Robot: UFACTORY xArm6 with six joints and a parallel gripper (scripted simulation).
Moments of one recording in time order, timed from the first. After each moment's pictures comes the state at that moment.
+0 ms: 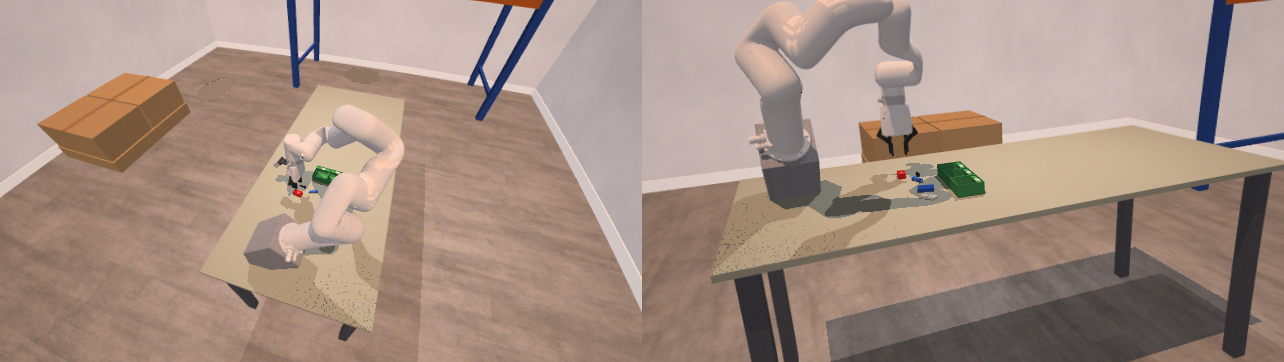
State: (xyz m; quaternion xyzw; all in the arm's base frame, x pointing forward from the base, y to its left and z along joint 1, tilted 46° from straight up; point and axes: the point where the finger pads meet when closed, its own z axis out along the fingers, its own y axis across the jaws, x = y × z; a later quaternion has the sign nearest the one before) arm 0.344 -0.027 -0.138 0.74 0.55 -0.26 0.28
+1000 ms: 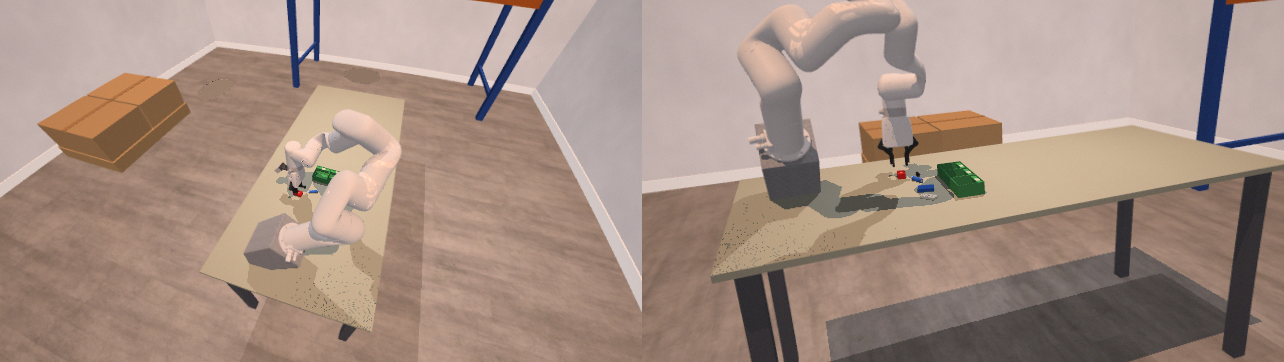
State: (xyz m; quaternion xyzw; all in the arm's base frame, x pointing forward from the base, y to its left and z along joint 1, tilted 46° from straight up) arm 0.341 -0.055 -0.164 0.74 0.55 -0.26 0.28
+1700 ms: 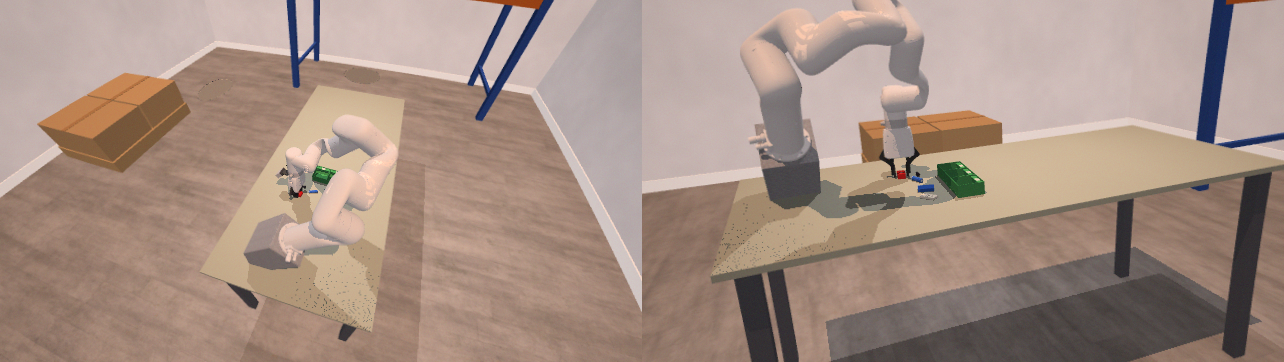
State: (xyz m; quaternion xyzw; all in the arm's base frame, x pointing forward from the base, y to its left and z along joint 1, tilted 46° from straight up) arm 0.339 -0.082 -0.191 0.74 0.55 -0.26 0.28
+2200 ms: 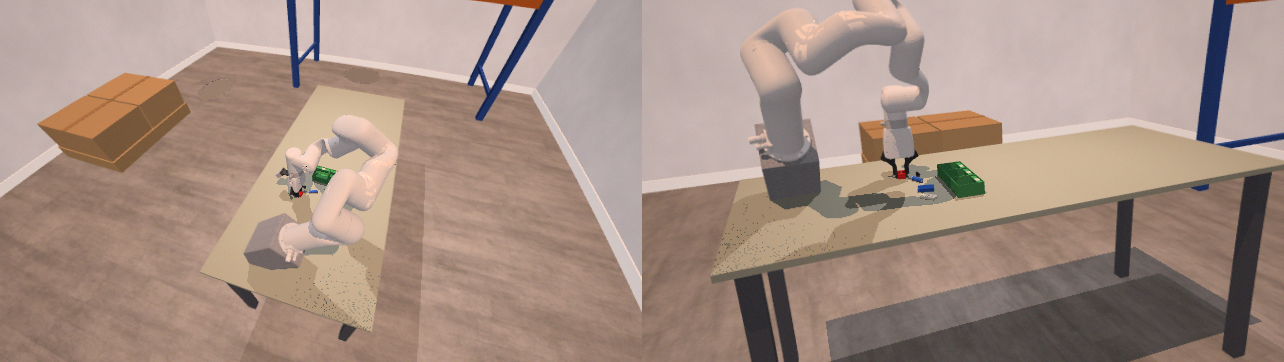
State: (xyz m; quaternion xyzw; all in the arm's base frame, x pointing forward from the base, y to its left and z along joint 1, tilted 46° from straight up) arm 0.339 -0.082 -0.192 0.74 0.55 -0.26 0.28
